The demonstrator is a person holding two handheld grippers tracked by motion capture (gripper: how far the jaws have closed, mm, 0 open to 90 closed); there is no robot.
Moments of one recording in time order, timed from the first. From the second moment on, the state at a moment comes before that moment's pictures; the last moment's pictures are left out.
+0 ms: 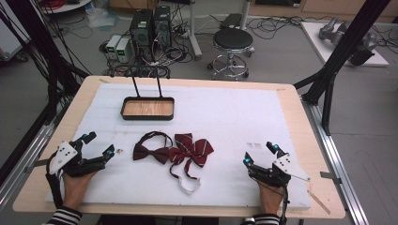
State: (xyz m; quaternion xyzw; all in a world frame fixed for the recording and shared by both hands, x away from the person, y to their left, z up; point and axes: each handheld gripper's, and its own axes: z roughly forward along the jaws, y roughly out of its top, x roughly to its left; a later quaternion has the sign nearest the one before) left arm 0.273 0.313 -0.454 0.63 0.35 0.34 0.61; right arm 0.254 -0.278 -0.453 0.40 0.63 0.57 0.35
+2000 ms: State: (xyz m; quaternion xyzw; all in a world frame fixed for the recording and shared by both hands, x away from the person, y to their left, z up) left arm 0.310 0.284 -0.370 0.72 0.27 0.26 0.59; right arm 0.253 -0.277 -0.453 0.40 0.63 0.56 0.36
